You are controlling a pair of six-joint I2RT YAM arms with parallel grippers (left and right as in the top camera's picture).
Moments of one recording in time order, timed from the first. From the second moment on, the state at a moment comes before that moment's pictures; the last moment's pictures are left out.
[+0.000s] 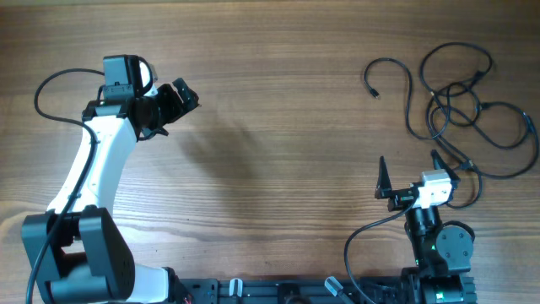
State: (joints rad) left arm 0.08 1.62 1.14 -0.58 0.29 -0.47; right arm 0.06 0.01 0.01 0.00 -0.03 -0.10
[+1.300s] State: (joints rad) left arm 0.08 1.20 0.34 0.22 0.29 -0.47; right arm 0.06 0.01 0.01 0.00 -0.04 -0.10
